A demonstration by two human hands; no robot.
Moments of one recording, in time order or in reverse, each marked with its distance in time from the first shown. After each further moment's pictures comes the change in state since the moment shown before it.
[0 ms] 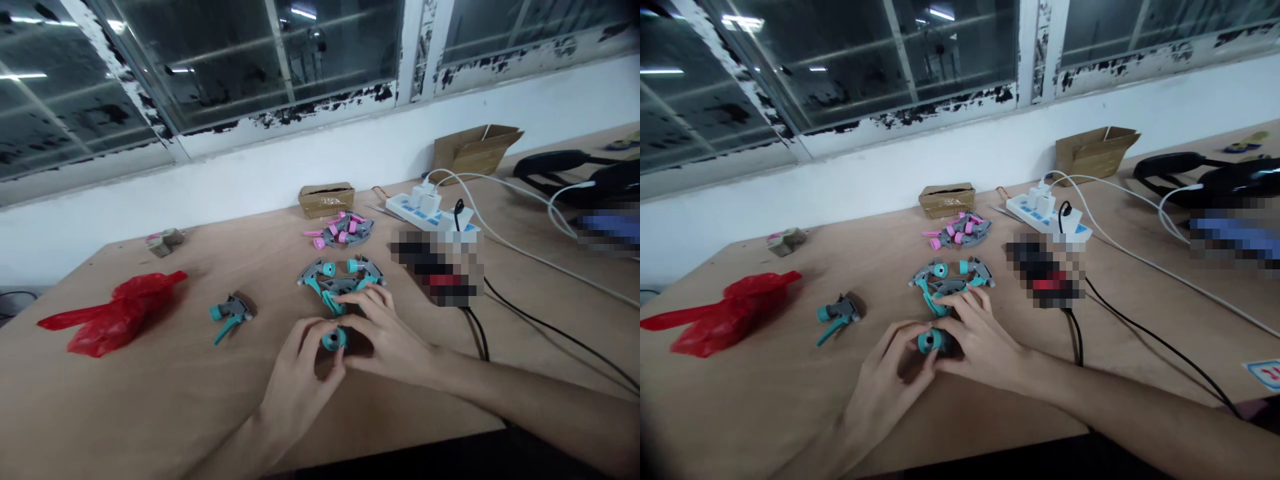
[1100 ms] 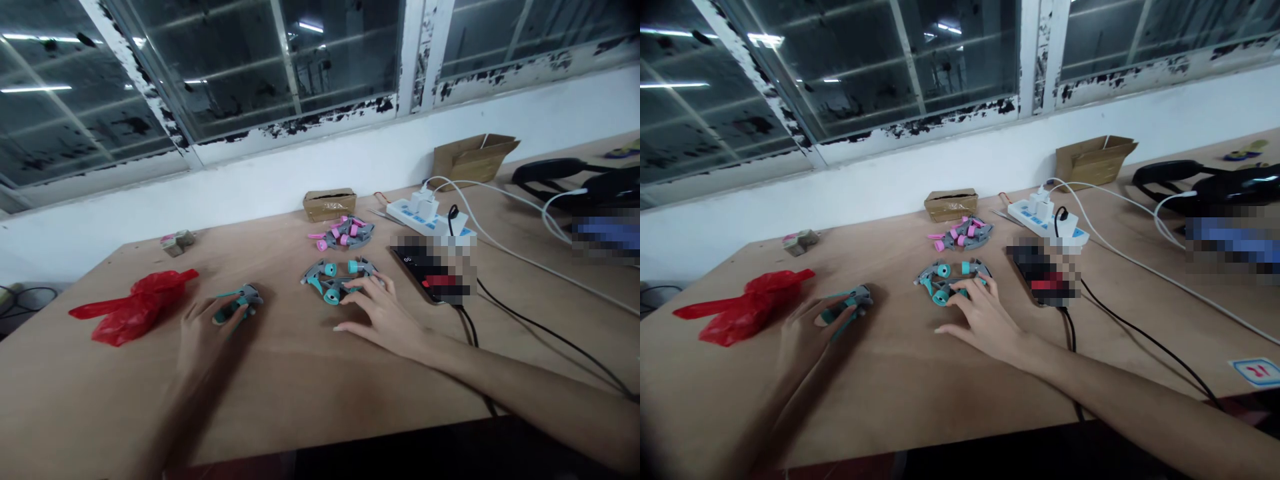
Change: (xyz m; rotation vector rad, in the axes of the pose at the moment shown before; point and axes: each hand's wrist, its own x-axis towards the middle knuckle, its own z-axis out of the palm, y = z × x) left_hand -0.008 -0.135 -0.078 0.427 0.112 -0.330; right_hand 0.005 0.017 0.000 -0.110 0.074 0.059
